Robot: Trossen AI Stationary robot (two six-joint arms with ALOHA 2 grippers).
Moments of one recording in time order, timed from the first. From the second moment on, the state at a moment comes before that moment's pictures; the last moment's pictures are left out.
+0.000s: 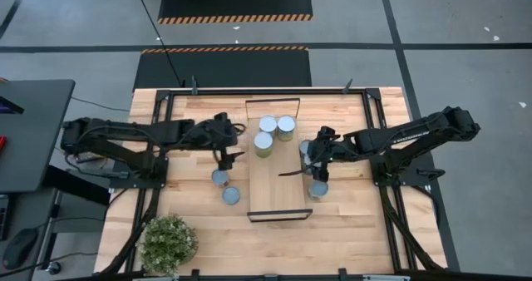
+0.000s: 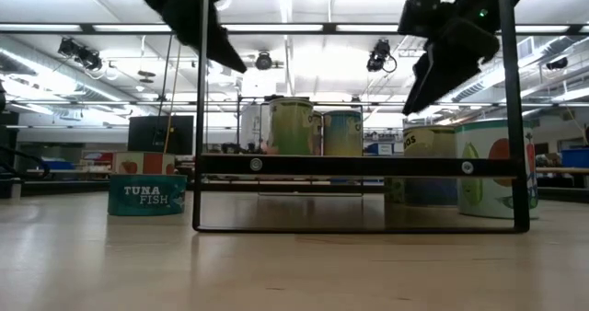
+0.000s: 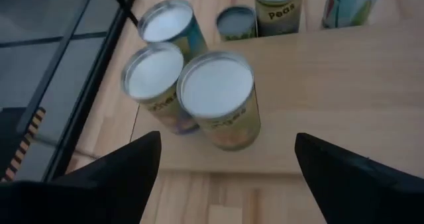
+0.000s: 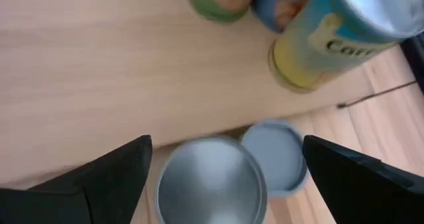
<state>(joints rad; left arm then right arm) 0.05 1.21 0.90 -0.35 -0.24 0.14 0.11 1.24 0.81 -0.54 0.34 0.17</state>
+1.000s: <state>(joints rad) 0.09 1.04 0.44 0.29 -0.24 0.10 0.04 1.41 0.82 -0.58 0.24 0.17</state>
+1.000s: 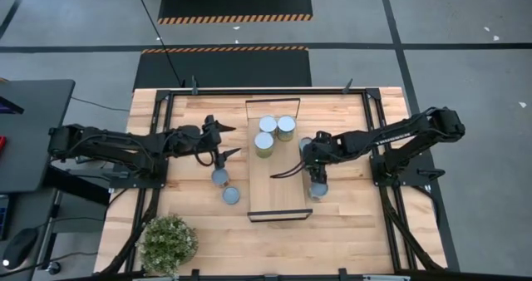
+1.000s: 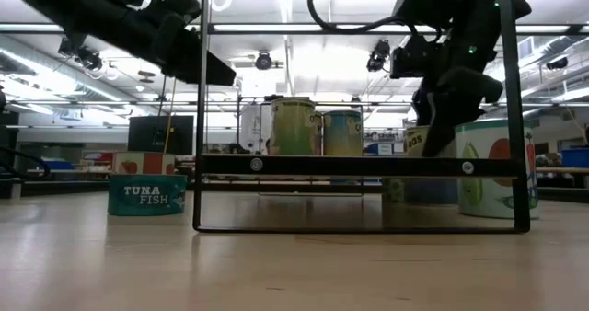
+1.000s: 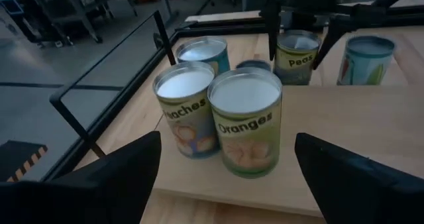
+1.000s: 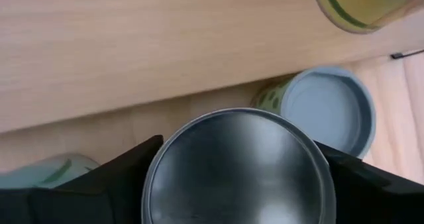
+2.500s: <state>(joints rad) 0.09 1.04 0.40 0.34 -0.29 -0.04 -0.05 1.73 1.31 -0.68 0.21 0.26</state>
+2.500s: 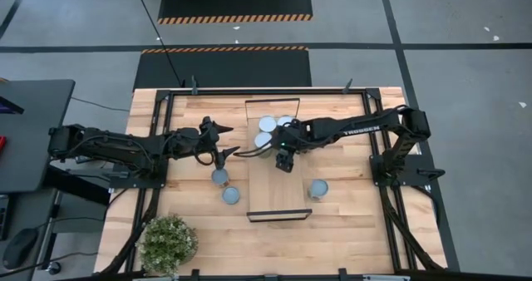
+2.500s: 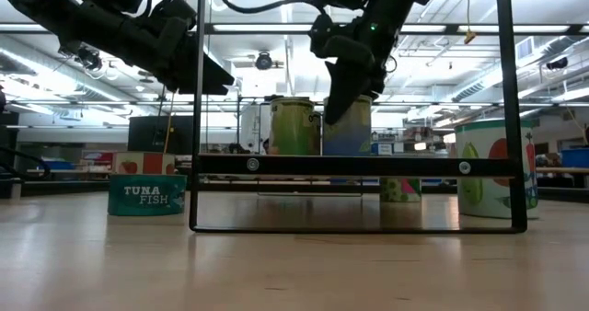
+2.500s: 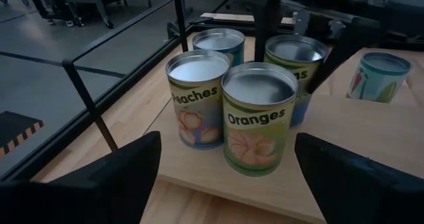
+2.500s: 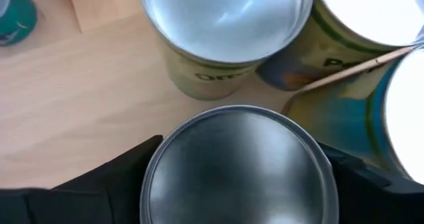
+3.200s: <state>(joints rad) 0.09 1.04 0.40 0.33 -0.29 -0.04 -0.01 1.72 1.46 -0.82 0.32 0.22</state>
